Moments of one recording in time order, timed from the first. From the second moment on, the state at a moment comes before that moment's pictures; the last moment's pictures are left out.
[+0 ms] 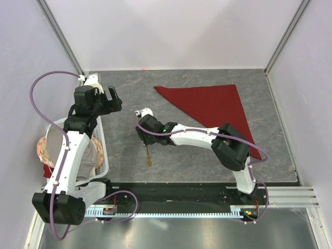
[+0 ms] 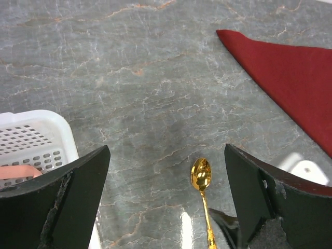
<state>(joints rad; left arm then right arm) -0.06 1.09 1.09 -0.49 0.03 -0.22 1.04 2.00 1.44 -0.26 0.23 0.43</state>
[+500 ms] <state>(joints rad) -0.06 1.06 1.09 -0.49 0.04 -0.22 1.10 2.15 1.55 -0.34 0.26 0.42</state>
